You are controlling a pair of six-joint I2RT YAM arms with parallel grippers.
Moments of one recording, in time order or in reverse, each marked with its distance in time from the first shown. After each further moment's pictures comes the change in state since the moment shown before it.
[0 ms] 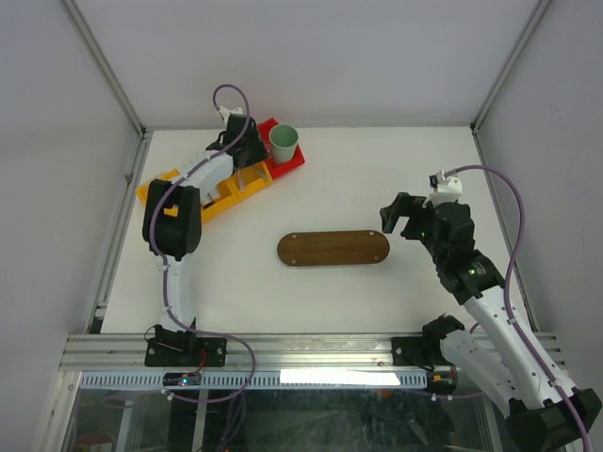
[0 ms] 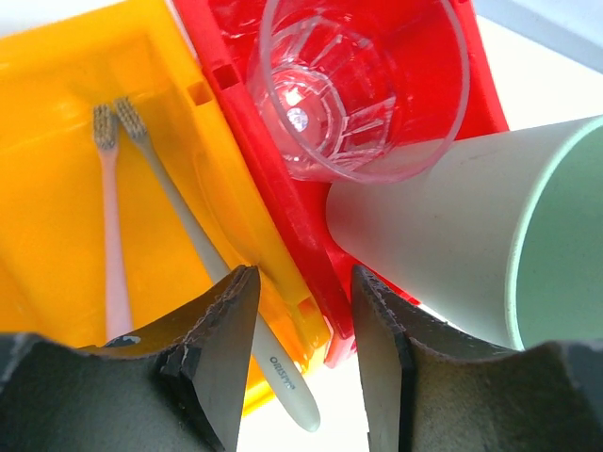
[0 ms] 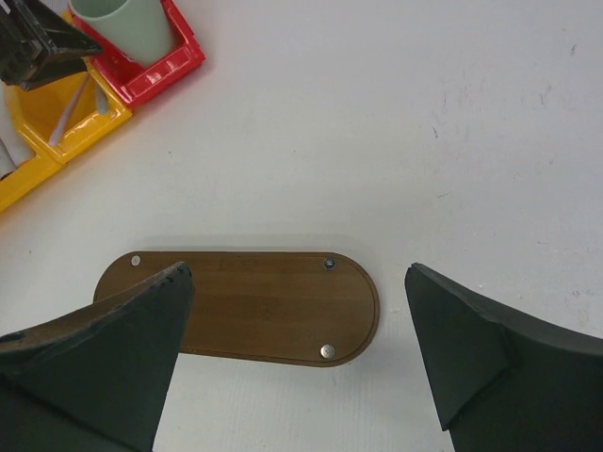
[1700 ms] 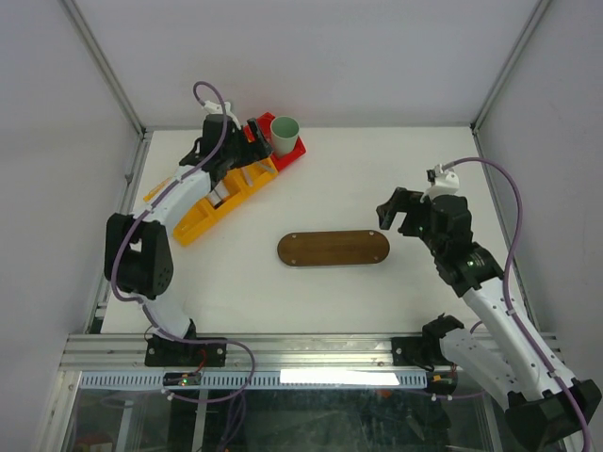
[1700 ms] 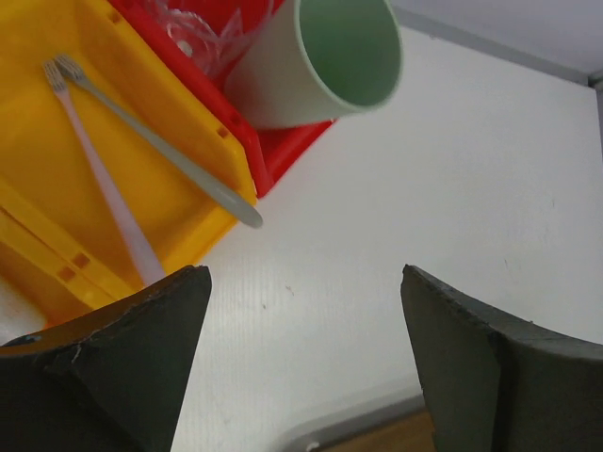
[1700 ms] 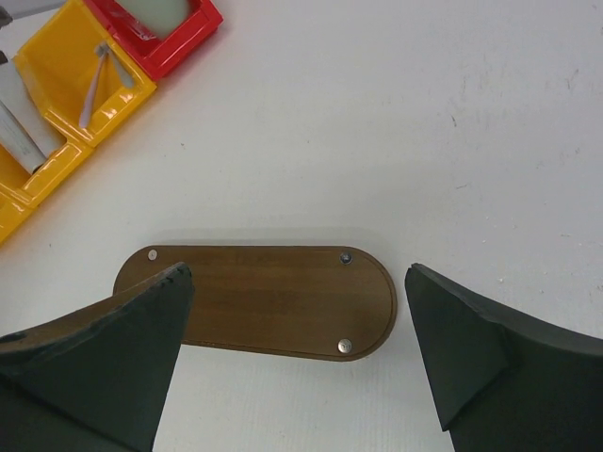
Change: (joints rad) left arm -0.010 -0.485 -0.399 0.081 0.205 0.033; right arm 0.000 0.061 0.056 -0.037 -0.039 0.041
